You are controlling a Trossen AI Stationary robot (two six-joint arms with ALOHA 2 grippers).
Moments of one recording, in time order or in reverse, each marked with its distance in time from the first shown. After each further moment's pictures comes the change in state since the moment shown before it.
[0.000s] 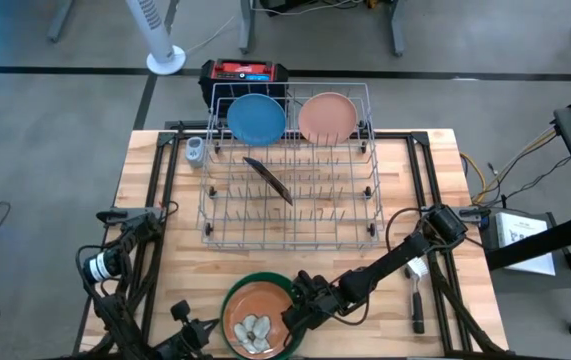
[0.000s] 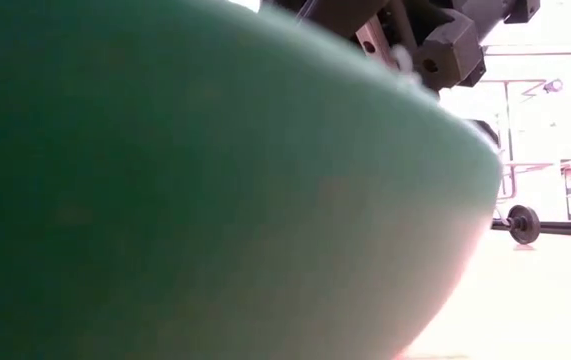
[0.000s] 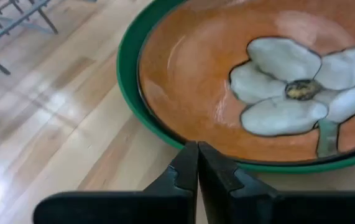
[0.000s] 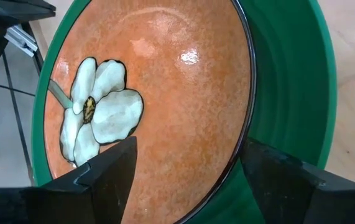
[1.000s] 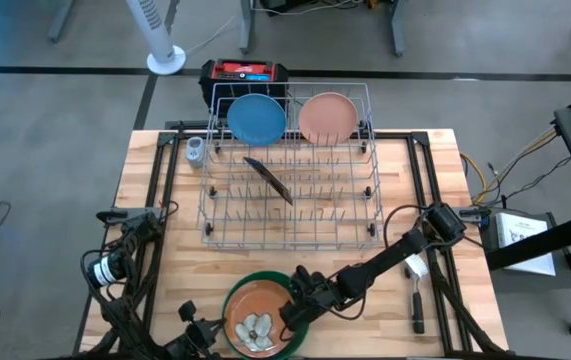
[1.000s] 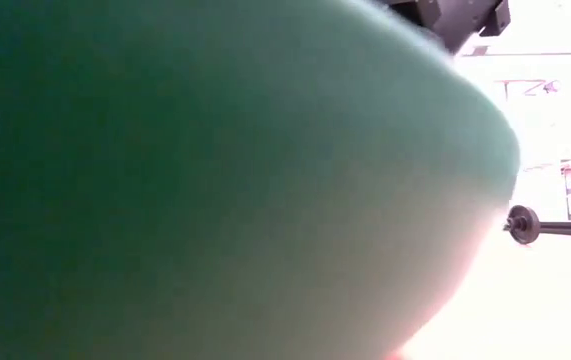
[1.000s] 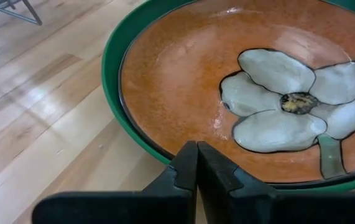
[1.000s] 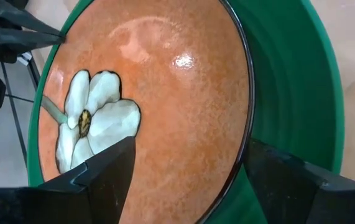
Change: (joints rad) left arm 0.031 0.060 -0.019 0.107 -0.052 -0.059; right arm -0.029 0.000 -0.002 0.010 -0.022 -0.006
